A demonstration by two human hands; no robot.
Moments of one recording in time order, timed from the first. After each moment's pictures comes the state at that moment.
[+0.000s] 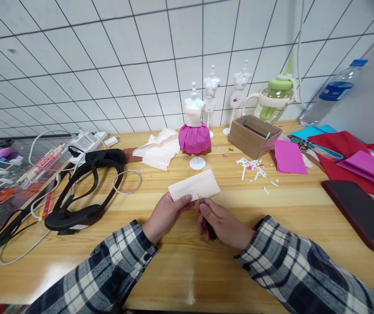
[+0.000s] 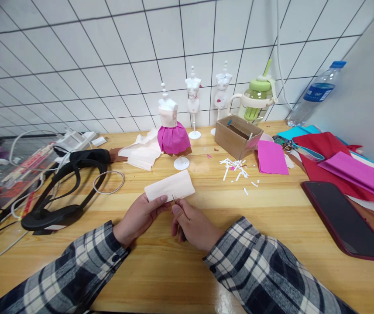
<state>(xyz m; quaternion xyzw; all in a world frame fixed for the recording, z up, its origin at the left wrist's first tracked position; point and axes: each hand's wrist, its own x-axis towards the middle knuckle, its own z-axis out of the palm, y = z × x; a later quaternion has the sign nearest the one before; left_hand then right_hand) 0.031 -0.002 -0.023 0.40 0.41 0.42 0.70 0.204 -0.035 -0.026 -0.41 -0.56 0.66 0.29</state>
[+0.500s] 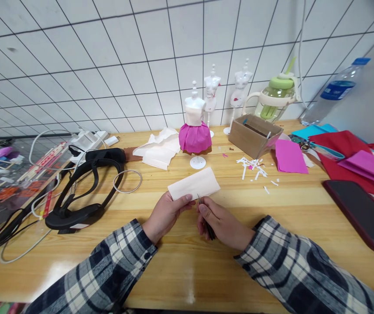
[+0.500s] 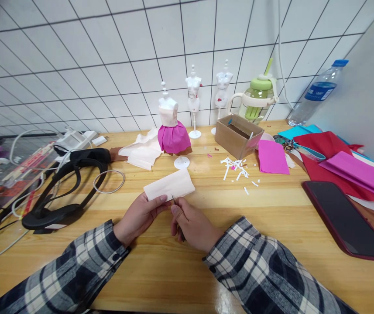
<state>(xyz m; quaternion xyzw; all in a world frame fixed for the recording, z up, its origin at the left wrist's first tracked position) 0.032 -0.003 -0.017 0.38 0.41 0.43 0.71 0.202 -0.036 -0.028 -0.41 -0.57 0.65 0.28</state>
